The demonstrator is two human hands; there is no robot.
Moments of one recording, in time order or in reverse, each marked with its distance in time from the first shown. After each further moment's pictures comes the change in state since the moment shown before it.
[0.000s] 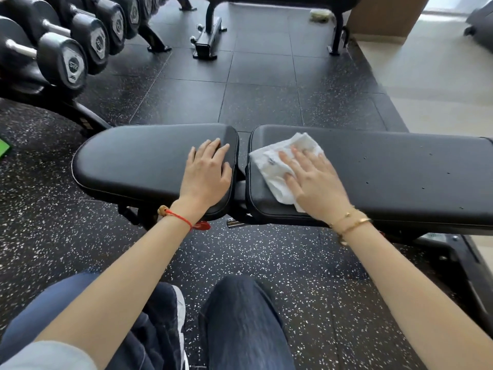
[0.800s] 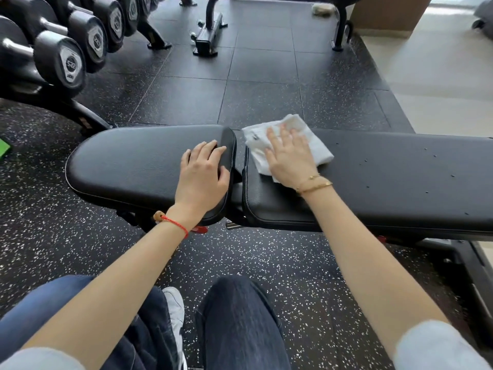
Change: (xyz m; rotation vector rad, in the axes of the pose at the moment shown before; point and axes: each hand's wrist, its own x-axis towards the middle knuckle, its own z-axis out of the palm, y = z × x) left_hand 0.000 0.003 0.001 0.024 0.067 -0.011; right_hand 0.080 -0.021 0.003 0.068 -0.090 0.143
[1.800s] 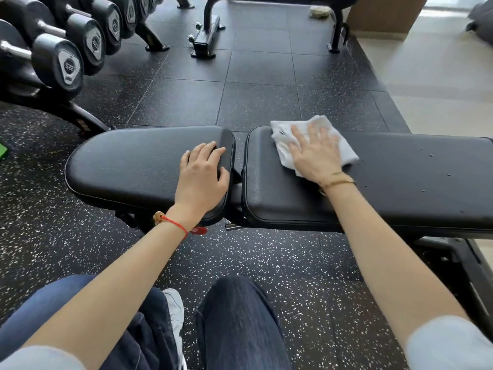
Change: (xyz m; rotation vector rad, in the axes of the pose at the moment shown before) left_hand -0.001 -0.001 -0.001 -0.013 -0.001 0.007; right_hand 0.001 0.049 -0.008 0.034 -0.035 0.183
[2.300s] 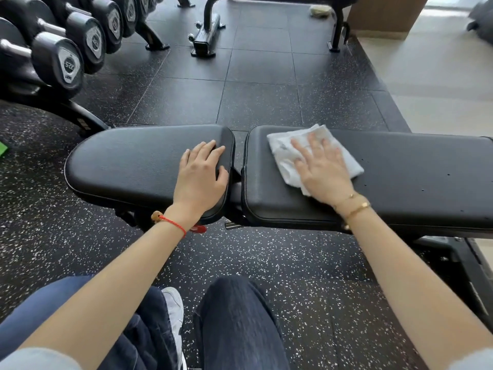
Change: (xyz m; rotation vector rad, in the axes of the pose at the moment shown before) left_hand -0.001 -0.003 0.003 -0.022 0.001 0.000; right_hand -0.040 0.019 0.008 -0.004 0.051 -0.119
